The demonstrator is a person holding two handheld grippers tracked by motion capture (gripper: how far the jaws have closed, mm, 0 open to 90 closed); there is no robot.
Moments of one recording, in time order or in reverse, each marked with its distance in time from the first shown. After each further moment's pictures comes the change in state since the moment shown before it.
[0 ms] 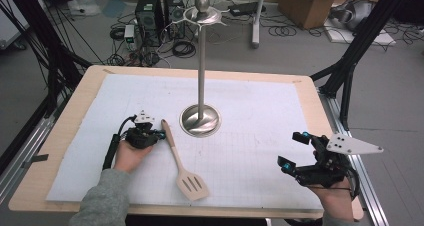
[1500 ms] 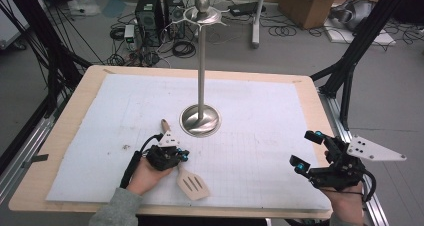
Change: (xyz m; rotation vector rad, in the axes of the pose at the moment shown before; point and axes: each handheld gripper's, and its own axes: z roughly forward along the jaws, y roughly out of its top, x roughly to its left) left arm -0.086 -0.012 0.005 0.022 -0.172 0.183; right arm -0.003 0.001 -0.025 -0.111 -0.012 0.004
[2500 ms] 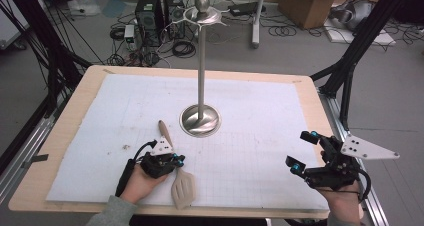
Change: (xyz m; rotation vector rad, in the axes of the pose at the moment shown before) left arm -0.005 -0.017 -0.013 -0.037 0.013 -0.004; right arm 0.002 -0.001 0.007 0.029 0.015 -0.003
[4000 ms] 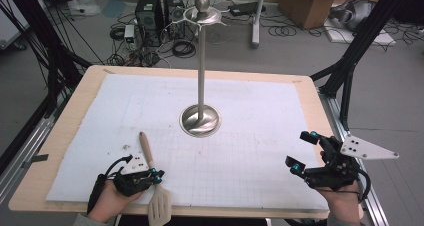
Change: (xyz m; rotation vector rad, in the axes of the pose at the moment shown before) left arm 0.001 -0.043 -0.061 0.028 -0.026 0.045; right arm 0.000 -0.001 0.001 0.002 0.001 -0.002
